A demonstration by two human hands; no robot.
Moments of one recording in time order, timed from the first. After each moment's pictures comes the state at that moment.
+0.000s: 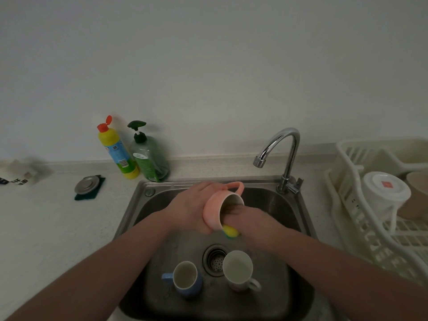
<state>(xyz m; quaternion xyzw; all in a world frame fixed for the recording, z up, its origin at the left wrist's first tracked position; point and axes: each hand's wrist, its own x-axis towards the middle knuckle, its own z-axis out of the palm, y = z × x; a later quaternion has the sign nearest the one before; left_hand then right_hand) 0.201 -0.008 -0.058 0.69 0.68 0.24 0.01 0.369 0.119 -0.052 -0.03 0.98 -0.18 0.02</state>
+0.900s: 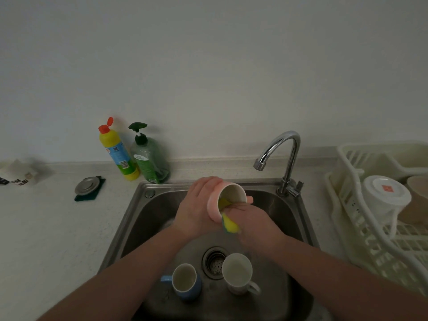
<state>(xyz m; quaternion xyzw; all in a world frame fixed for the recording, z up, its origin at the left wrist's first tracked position) 0.228 0.007 -0.074 0.61 0.69 0.32 -0.20 0.371 0.115 -0.057 0.03 0.97 -0.23 -0.12</state>
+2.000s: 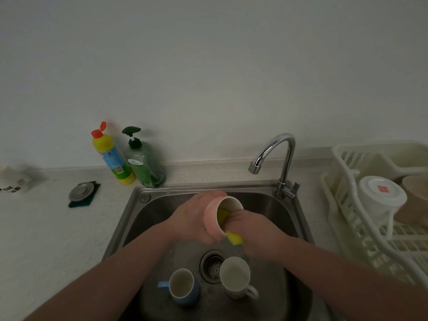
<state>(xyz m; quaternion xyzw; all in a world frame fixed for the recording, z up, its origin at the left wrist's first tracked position) 0.208 0.000 -0.072 0.65 0.71 0.26 0.08 0.375 0.130 -0.060 -0.03 0.98 -0.19 -0.01</state>
